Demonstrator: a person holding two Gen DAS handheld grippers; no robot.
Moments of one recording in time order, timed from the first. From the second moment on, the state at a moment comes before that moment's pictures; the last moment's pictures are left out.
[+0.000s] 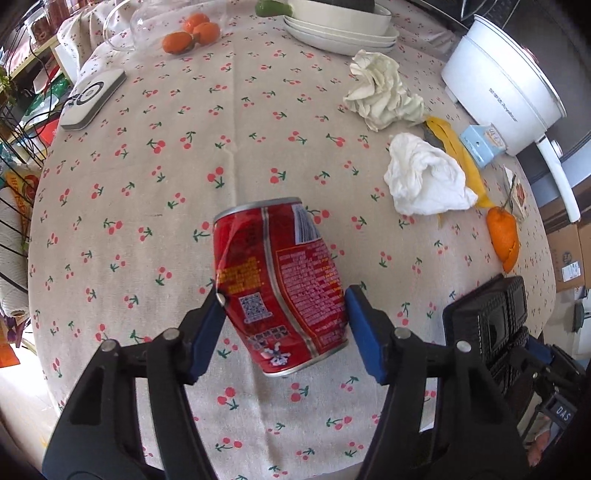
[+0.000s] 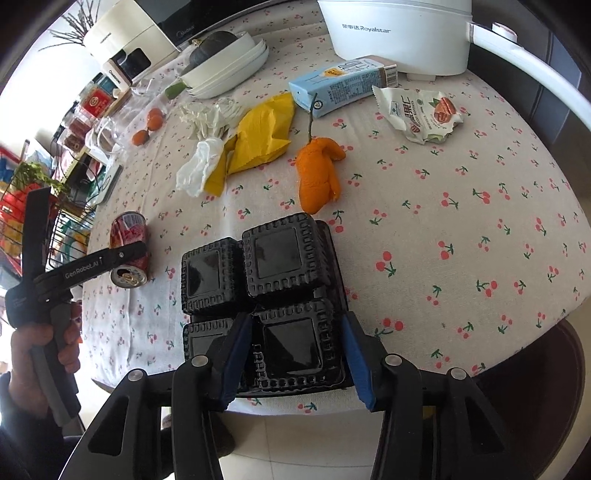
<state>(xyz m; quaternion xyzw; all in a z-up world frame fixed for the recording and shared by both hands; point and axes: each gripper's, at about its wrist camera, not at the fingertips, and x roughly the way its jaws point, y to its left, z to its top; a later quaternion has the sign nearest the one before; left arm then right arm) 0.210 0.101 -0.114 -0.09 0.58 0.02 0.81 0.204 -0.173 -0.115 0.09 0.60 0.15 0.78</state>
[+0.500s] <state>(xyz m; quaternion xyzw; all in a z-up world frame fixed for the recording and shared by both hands) 0.177 0.083 -0.077 -0.09 0.56 -0.03 0.83 0.180 -0.216 -0.072 0.11 0.54 0.13 0.82</state>
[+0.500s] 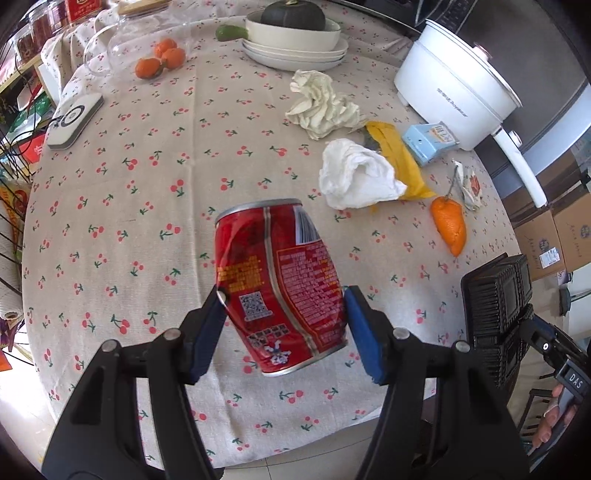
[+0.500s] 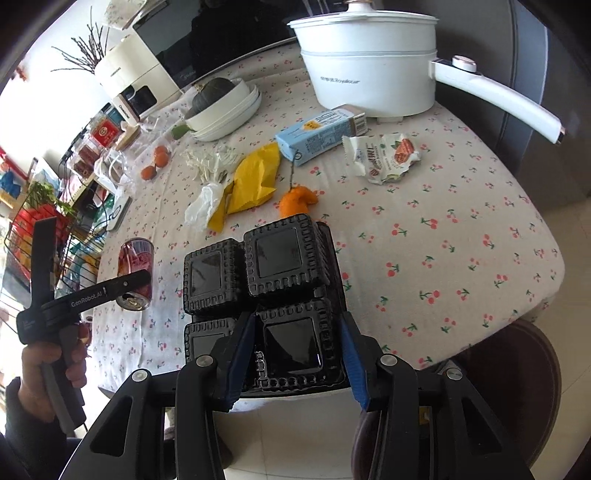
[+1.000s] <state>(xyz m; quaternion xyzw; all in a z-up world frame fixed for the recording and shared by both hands) 0.160 -0.052 -0.067 -0.05 0.55 -0.17 0.81 0.119 -0.341 -0.064 0.15 0.53 0.04 0.83</state>
